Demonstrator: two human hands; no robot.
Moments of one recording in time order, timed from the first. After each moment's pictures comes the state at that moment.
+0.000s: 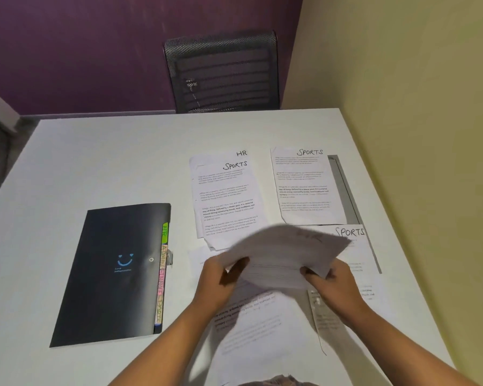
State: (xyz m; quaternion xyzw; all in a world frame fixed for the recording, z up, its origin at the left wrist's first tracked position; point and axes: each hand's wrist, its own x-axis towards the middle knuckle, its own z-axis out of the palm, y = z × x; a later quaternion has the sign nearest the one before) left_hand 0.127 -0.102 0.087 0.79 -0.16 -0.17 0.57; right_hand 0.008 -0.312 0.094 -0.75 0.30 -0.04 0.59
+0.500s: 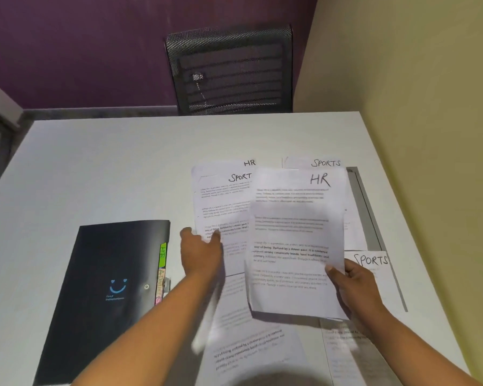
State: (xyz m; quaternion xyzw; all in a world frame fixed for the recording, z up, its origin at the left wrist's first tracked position) left_hand 0.251 -0.139 0.054 0.85 0.19 -0.13 0.48; right_hand 0.074 -0.367 0.050 -0.60 0.44 -0.04 0.66
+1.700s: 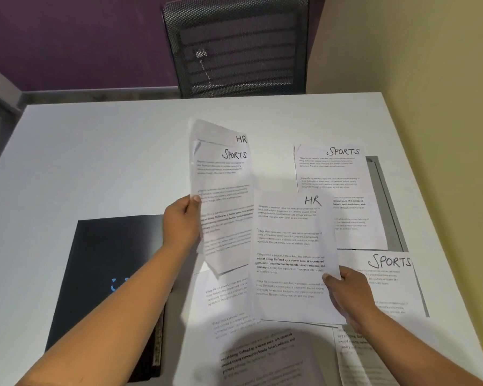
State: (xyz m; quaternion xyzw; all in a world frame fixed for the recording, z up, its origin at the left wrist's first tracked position) left_hand 0.327 -0.109 0.047 0.83 0.06 -0.12 0.53; right_hand 0.095 -0.363 -0.012 -0.67 0.50 0.06 0.55
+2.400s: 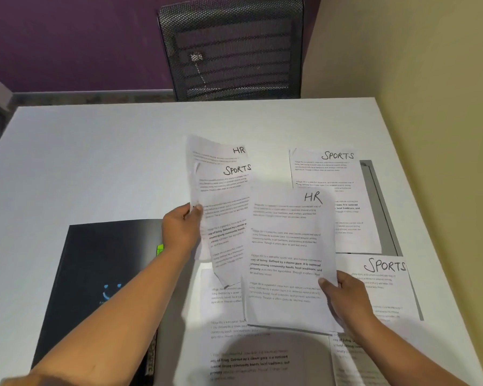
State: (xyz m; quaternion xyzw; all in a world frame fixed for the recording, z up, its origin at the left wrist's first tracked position) left_hand 0.332 -0.115 0.026 0.82 0.11 -0.13 0.55; right_hand 0.089 -0.360 -0.012 -0.66 0.49 0.05 0.56
